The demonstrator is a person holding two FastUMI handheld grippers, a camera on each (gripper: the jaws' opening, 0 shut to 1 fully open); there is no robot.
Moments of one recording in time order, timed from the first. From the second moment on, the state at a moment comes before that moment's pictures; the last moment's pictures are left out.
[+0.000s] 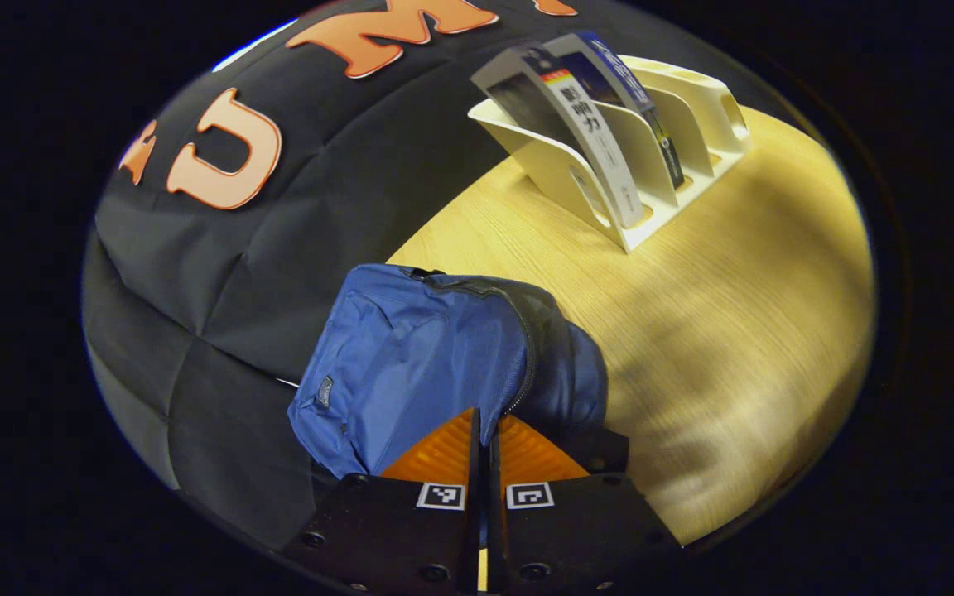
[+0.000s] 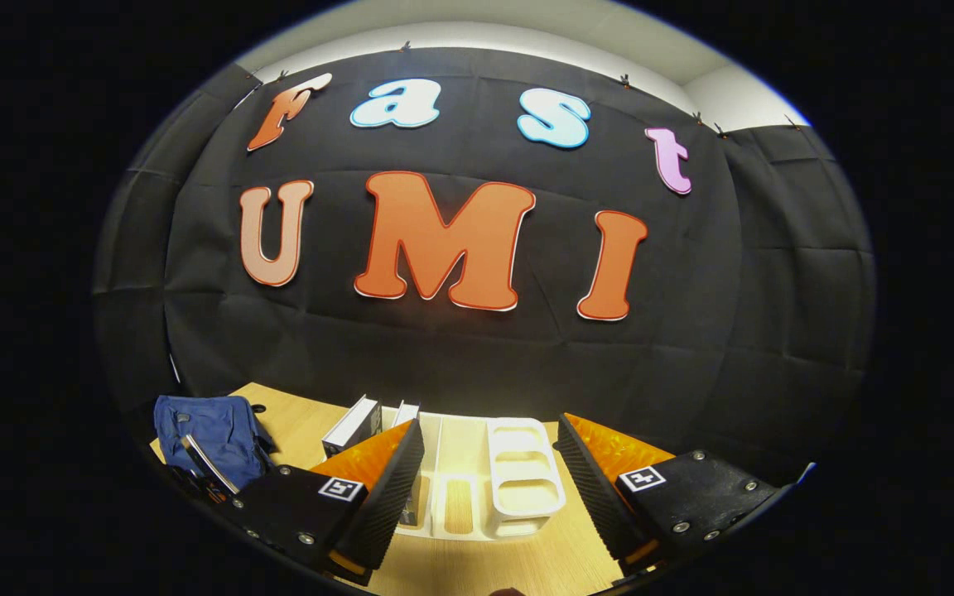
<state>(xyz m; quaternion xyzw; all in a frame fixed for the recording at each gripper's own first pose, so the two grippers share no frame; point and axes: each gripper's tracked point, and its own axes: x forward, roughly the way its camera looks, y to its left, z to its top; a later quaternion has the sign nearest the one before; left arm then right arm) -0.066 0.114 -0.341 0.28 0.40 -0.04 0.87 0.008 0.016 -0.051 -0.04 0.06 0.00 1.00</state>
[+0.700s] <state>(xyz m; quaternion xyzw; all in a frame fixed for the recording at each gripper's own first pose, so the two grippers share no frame) -0.014 0.161 -0.244 0.23 0.38 -0.08 0.89 0.054 0.150 -0.085 -0.04 0.20 0.17 0.96</state>
